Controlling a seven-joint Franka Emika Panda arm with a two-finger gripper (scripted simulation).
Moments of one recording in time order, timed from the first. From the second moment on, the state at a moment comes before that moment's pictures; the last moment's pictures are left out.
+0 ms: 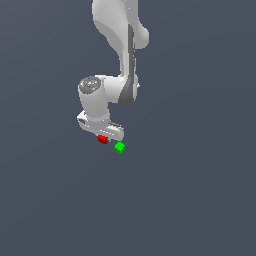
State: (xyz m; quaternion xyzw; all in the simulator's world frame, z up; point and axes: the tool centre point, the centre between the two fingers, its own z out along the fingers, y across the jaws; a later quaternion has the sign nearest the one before) arm -0.045 -0.115 0.097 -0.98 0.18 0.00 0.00
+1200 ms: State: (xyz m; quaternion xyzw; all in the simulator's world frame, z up) arm -0.032 -0.042 0.062 -0.98 0.18 0.00 0.00
